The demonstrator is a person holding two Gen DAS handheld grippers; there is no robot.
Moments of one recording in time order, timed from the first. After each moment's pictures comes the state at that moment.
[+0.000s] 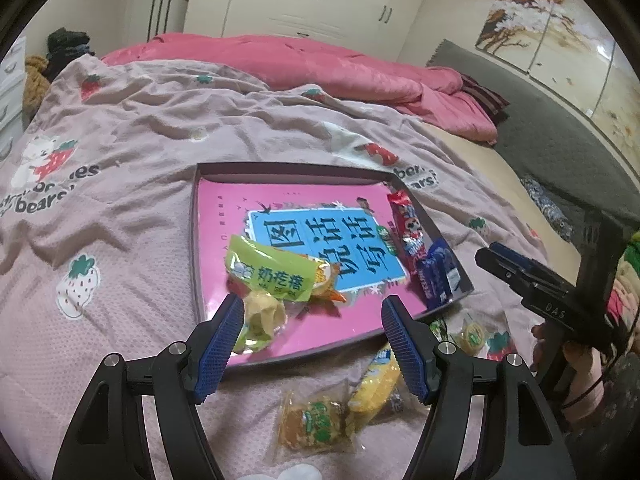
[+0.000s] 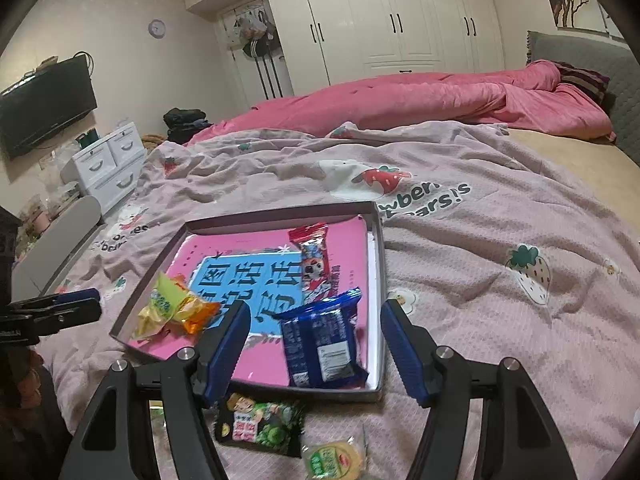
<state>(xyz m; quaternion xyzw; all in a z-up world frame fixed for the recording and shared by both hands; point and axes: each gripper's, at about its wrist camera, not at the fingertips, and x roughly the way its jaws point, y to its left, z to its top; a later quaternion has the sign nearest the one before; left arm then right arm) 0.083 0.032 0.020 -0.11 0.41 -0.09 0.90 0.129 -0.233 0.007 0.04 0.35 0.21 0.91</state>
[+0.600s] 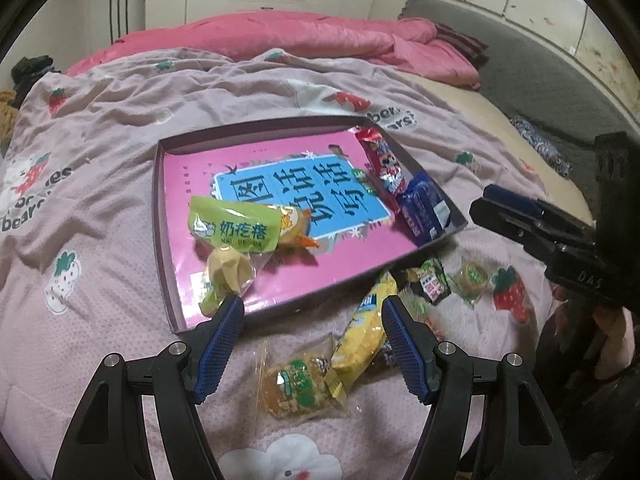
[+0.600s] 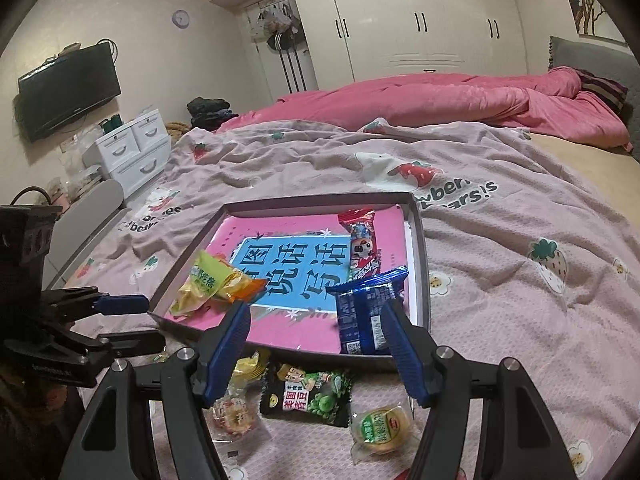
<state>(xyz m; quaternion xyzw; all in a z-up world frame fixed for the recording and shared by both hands) 0.072 -0.002 0.003 -0.03 0.45 -0.12 0.88 0.100 -0.213 0.014 0.03 0.36 0.25 0.90</state>
